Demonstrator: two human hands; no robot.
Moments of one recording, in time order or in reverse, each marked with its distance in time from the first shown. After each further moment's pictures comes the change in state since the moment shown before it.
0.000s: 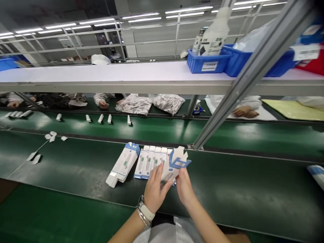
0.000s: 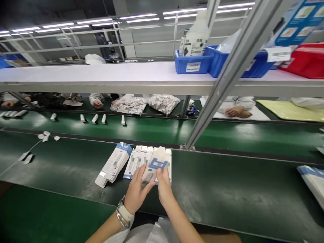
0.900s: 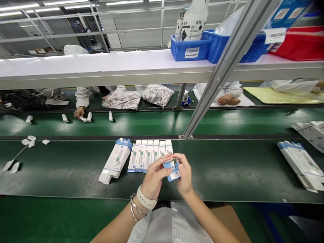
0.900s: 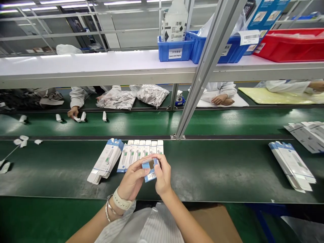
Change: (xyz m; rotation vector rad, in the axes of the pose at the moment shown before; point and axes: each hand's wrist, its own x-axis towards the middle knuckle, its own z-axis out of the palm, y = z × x) left_hand 0.028 0.065 -0.006 -1.160 -0.217 -0.466; right_hand -0.020 -0.035 -0.020 -0.417 -0.033 -0.441
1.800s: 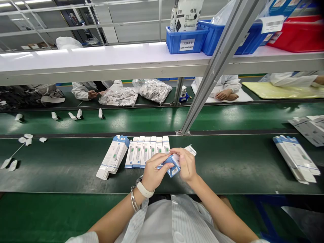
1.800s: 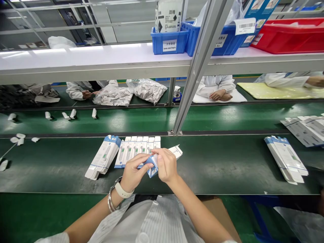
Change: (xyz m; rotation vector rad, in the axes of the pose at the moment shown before) left_hand 0.008 -0.016 -0.002 0.777 -0.012 0.419; right_hand 0.018 0.003 -0.046 -0.468 -0.201 -0.243
